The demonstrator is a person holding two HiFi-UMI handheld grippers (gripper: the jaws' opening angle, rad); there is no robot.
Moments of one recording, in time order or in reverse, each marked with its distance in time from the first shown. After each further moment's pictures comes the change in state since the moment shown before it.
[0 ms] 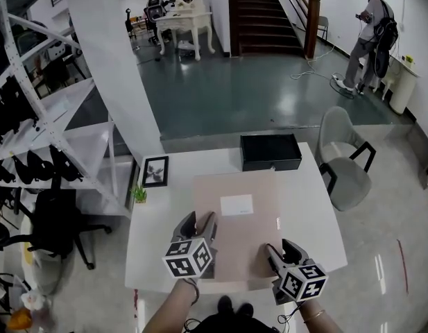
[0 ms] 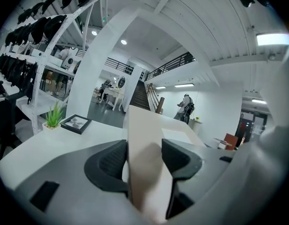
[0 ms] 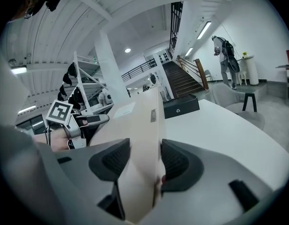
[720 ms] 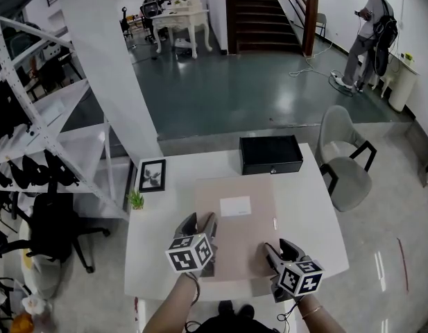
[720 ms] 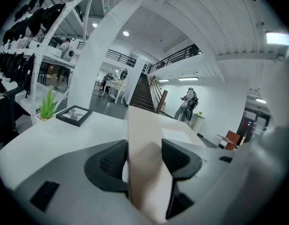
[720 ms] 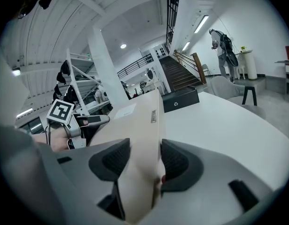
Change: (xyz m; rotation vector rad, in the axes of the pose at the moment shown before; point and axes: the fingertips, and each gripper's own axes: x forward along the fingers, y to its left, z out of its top) left arm 0.045 0.024 -0.018 -0.024 0.098 0.025; right arm 0.040 -0.019 -0.009 0.043 0.058 -0.017
